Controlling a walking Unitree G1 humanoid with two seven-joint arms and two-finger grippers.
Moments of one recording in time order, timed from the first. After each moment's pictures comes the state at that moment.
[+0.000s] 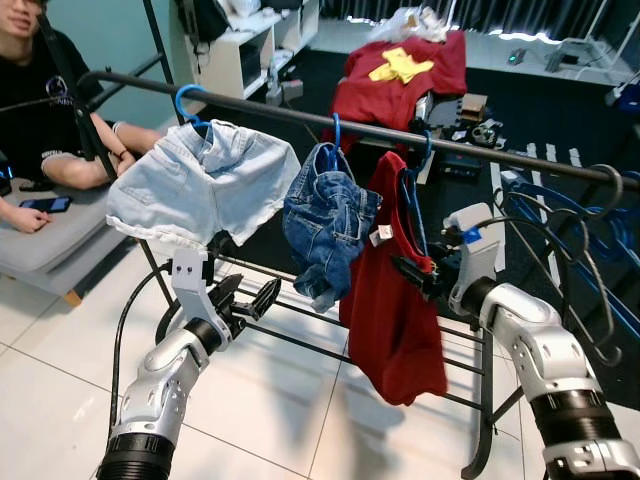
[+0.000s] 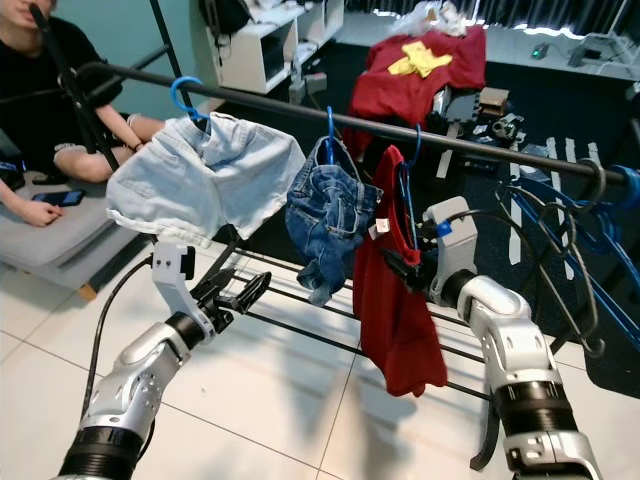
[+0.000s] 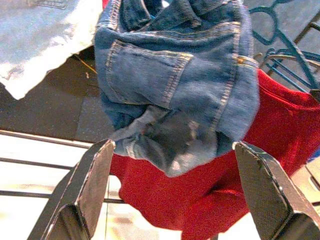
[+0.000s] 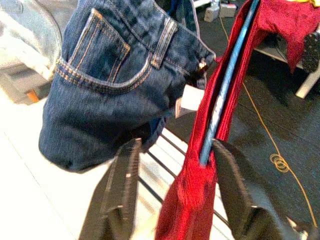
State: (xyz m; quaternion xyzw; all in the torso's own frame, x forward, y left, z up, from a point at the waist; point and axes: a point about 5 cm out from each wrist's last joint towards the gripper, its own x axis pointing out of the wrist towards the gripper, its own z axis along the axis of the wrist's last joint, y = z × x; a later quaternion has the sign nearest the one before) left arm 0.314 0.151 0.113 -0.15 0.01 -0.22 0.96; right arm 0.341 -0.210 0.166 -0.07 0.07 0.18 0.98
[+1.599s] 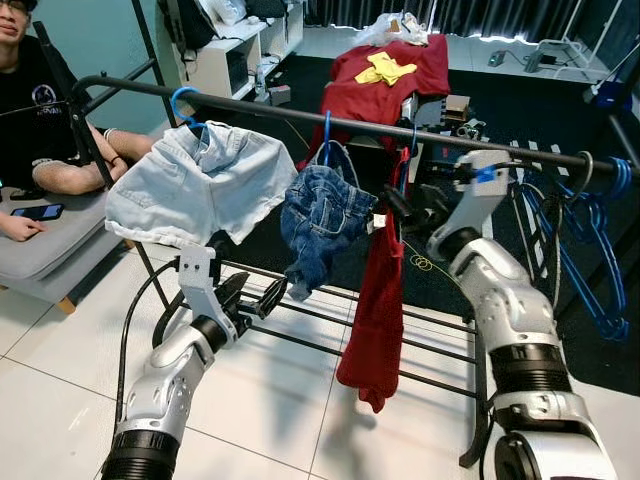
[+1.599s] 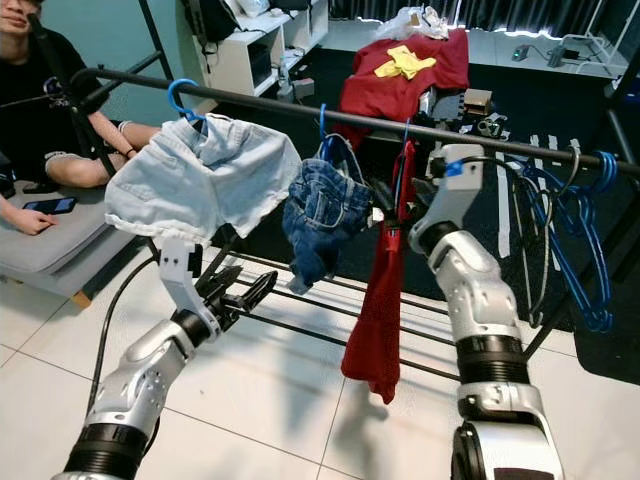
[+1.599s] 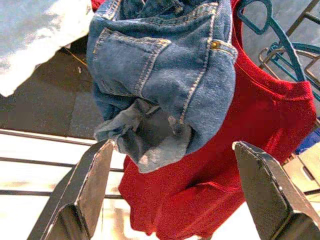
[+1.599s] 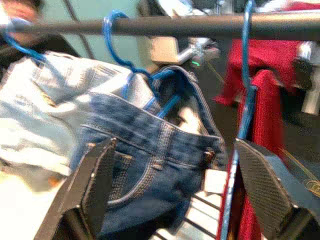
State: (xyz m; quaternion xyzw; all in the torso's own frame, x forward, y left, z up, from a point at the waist) left arm 0.318 0.150 0.116 -0.15 0.01 -0.22 0.96; right arm 0.382 -0.167 0.214 0.07 -0.02 0.15 0.99
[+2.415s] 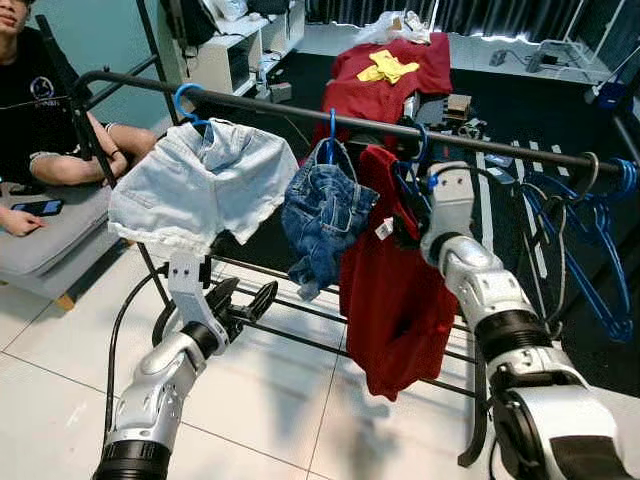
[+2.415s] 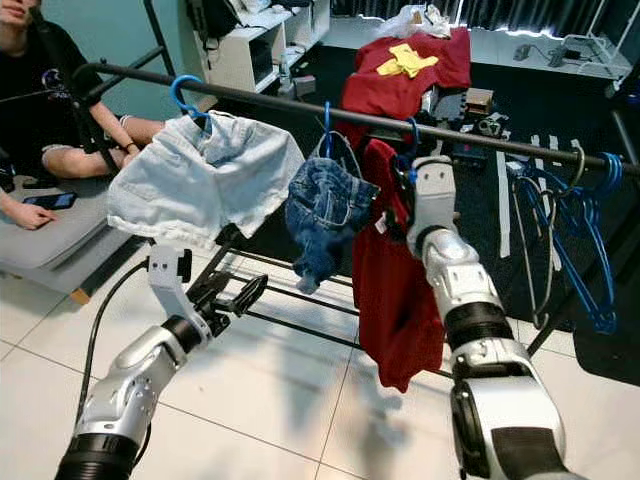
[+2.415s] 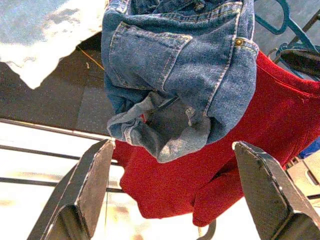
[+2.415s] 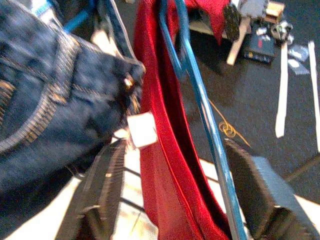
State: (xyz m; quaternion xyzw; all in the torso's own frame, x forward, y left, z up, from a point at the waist) left arm 0.310 0.156 0.113 -0.15 0.02 -0.21 0.97; right arm 0.395 -0.194 0.175 -0.05 0.10 0.02 0.99
